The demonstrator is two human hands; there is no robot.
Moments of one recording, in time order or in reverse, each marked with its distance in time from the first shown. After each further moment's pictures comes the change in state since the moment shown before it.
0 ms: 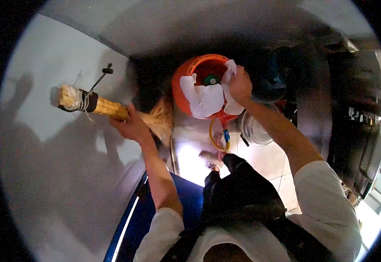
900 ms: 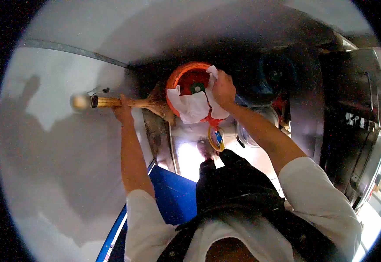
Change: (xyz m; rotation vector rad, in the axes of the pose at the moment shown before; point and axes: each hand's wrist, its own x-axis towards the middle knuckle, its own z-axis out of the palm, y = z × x) left_hand 0.087 -0.064 0.071 1.013 -0.618 -0.087; right_hand 0.018 0.013 -0.001 0.112 -0.044 -0.099
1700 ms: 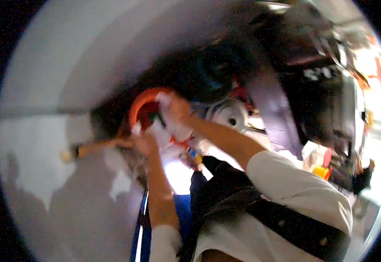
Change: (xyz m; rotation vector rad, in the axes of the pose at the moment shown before) left_hand -0.183 0.124 0.097 0.496 0.045 0.619; right_hand -0.019 0.001 -0.014 0.287 0.216 0.065
